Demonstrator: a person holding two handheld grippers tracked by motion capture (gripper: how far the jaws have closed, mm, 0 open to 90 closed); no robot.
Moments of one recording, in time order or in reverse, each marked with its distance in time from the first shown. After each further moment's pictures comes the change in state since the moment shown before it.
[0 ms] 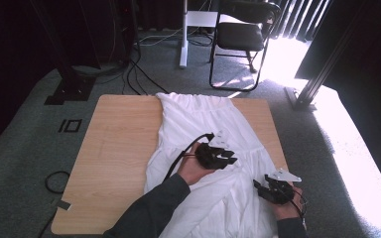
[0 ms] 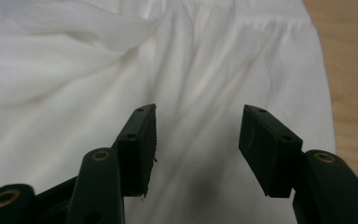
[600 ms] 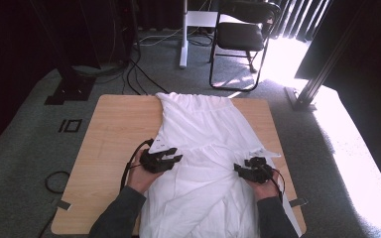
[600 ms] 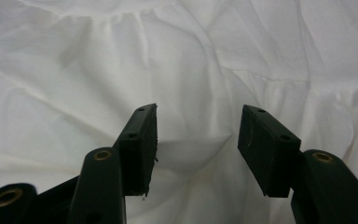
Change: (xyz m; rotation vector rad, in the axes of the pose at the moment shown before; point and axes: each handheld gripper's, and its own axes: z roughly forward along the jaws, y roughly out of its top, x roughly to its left) left arm 0.041 -0.111 -0.094 -0.007 0.273 -0.173; right arm 0.025 0.064 0.044 0.044 0.107 0.118
